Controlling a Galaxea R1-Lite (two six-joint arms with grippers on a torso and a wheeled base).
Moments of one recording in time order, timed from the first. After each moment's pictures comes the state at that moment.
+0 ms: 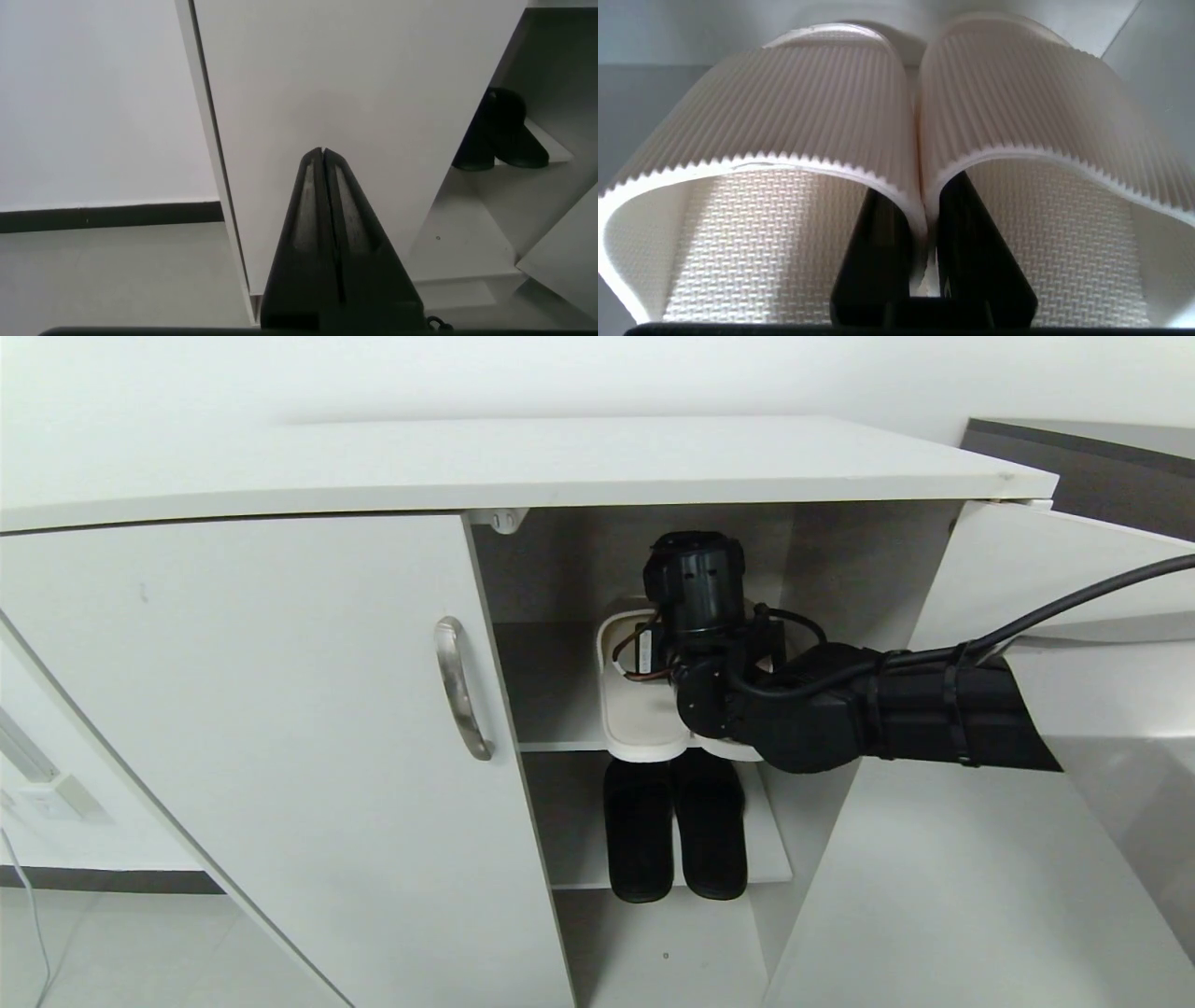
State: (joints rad) left arm 0.00 0.00 0.00 0.00 -0.01 -0.01; right arm 0.79 2.20 -1.83 -0.20 -0.75 0.17
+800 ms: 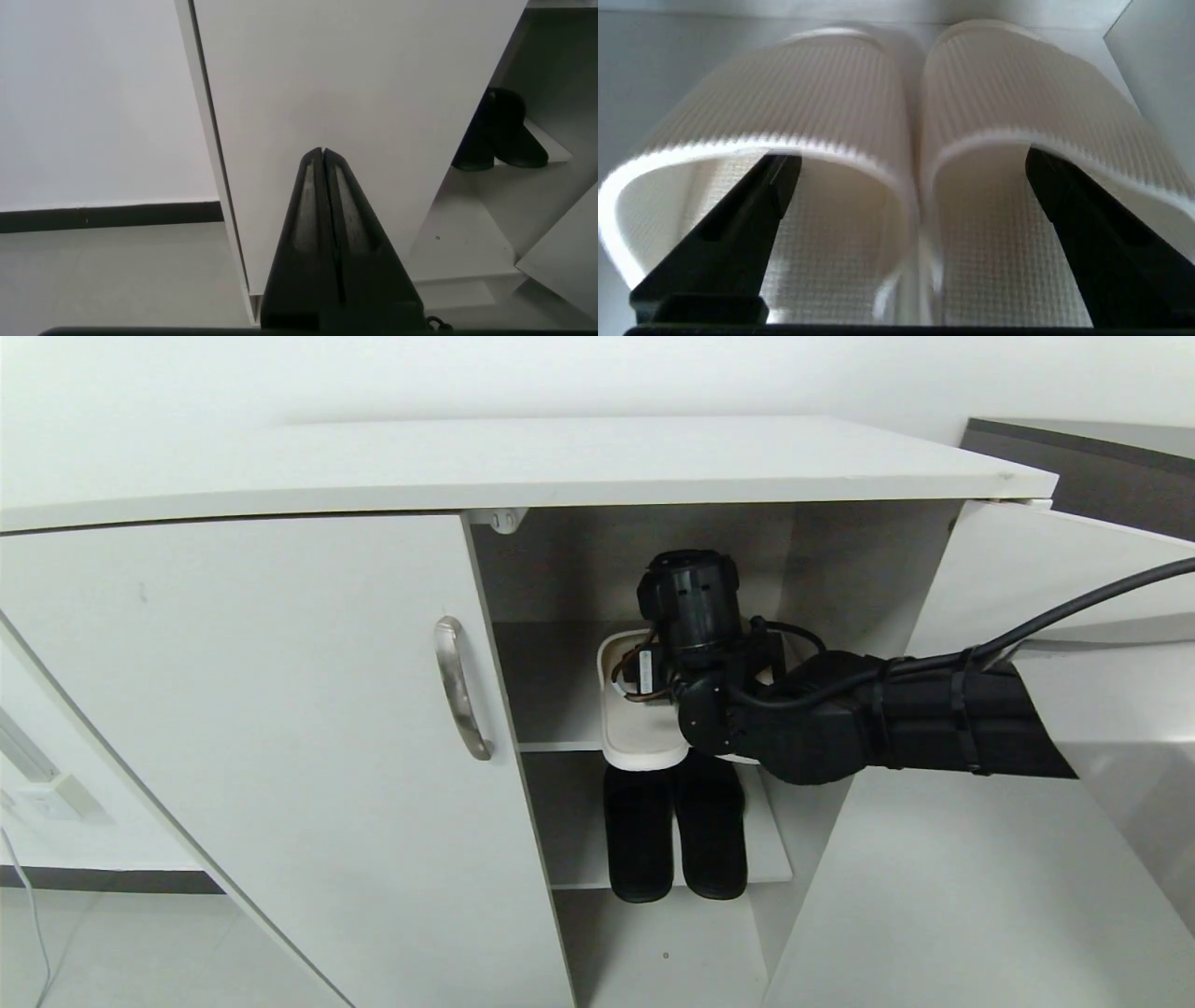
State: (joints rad) left arm 0.00 0.00 0.00 0.00 -0.01 -0.01; right arm 0.81 2.18 -1.78 -0.15 -0.75 0.18
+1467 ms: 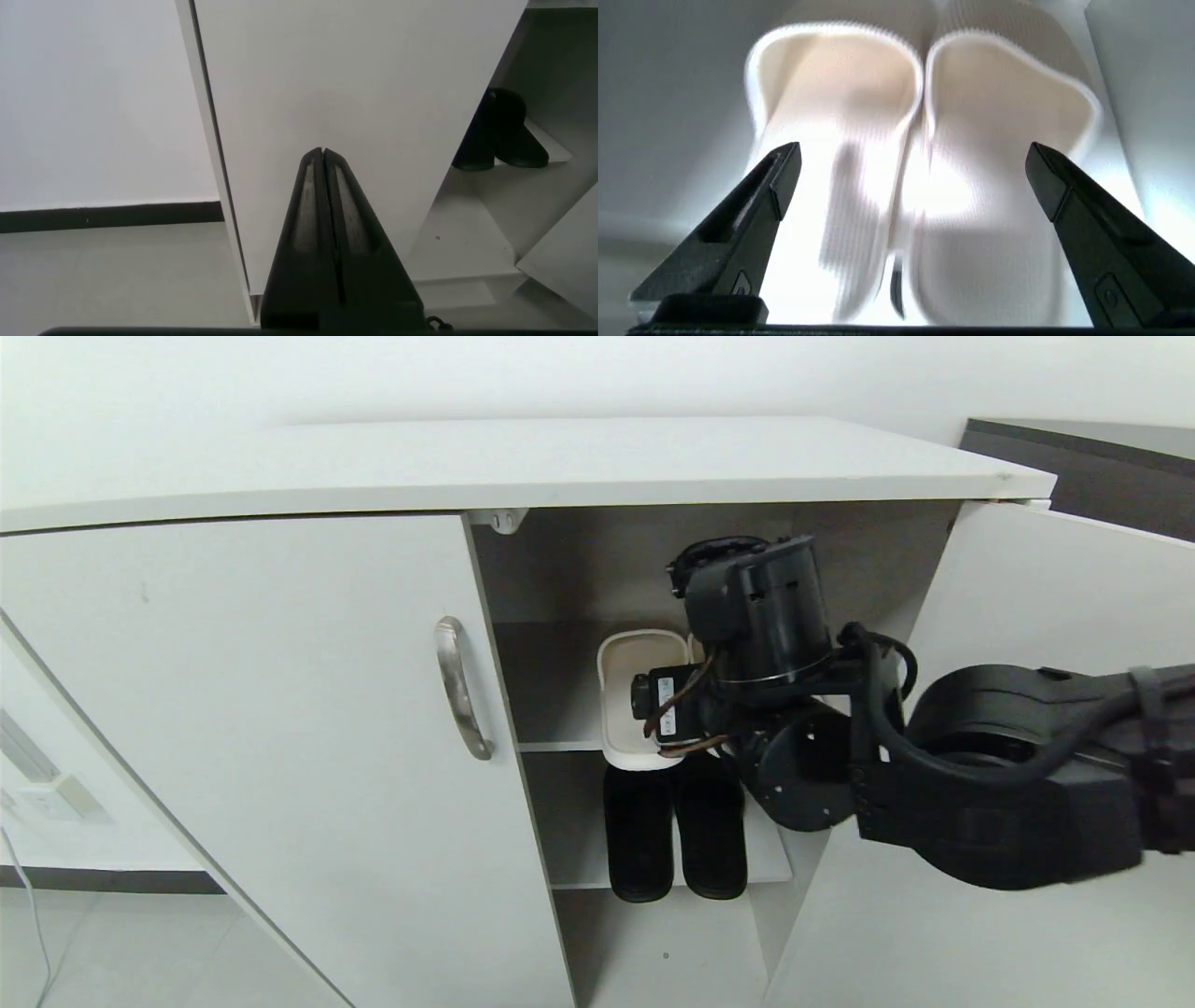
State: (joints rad) left arm 0.00 0.00 0.00 0.00 -0.01 -0.01; right arm 0.95 1.88 -1.42 -0.16 -0.76 0.22
